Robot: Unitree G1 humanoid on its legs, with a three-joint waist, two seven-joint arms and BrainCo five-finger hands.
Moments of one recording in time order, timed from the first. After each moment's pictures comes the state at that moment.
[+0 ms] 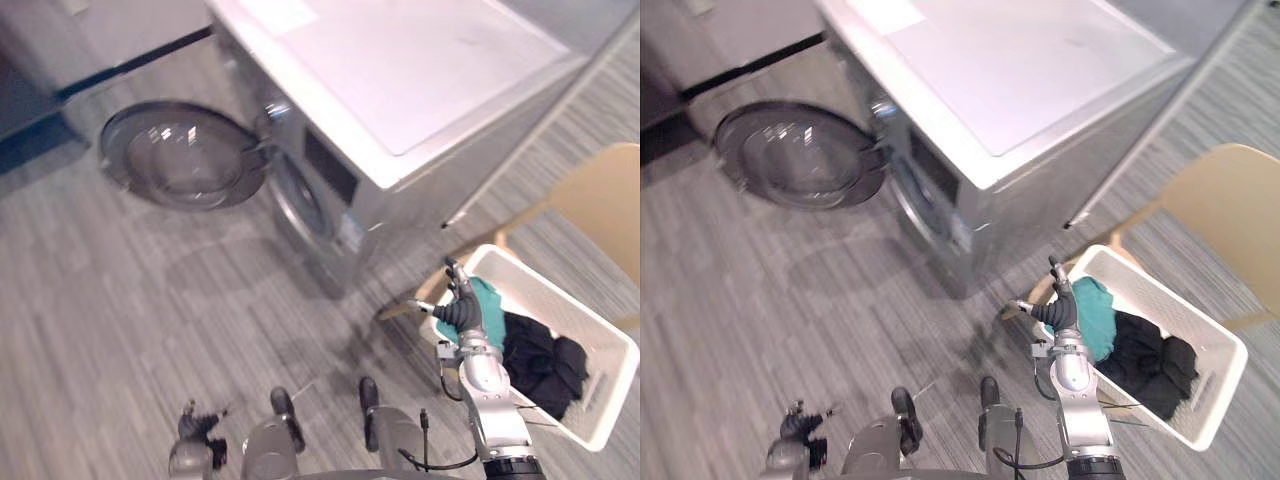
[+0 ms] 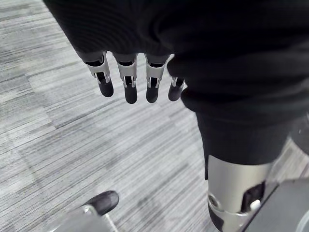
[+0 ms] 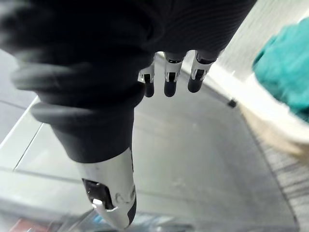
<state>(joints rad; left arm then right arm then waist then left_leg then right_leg) 0.18 0.10 0.27 0.84 0.13 0.09 0.22 0.04 -0.15 -0.02 0.08 -0.25 0.03 -0.14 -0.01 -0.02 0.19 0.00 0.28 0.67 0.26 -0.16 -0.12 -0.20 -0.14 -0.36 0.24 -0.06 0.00</state>
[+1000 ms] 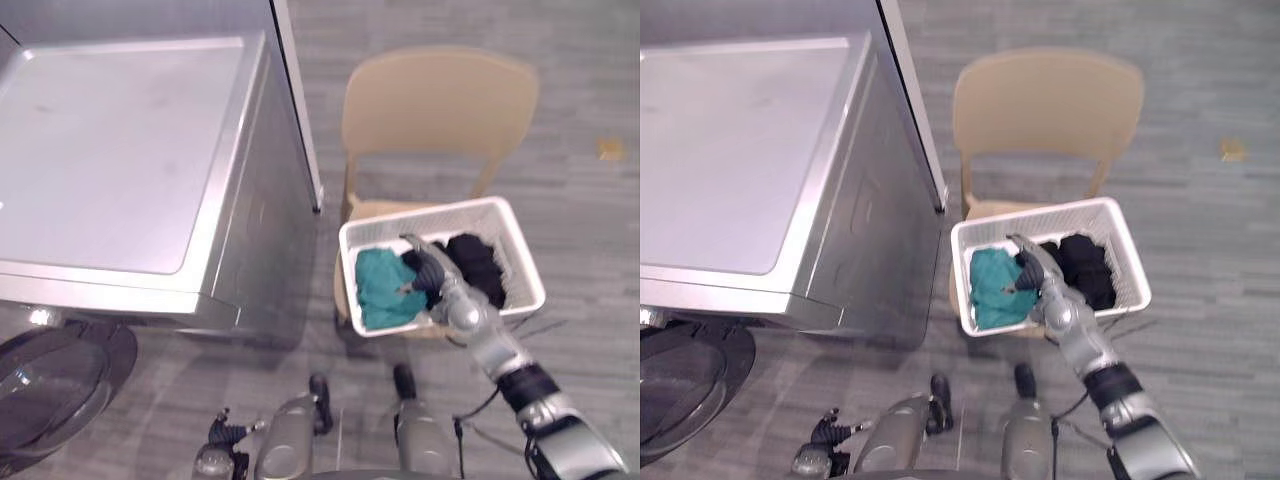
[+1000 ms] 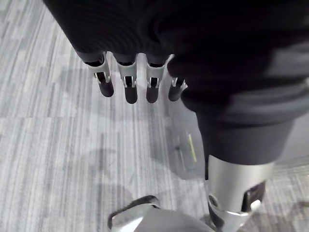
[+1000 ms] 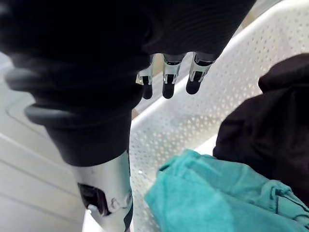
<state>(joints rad) 0.01 0.10 0.09 0.90 0.17 0.01 0.18 -0.58 -0.53 0.40 0.54 -0.49 0.01 -0.09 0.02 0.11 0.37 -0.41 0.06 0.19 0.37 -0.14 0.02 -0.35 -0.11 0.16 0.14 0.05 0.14</state>
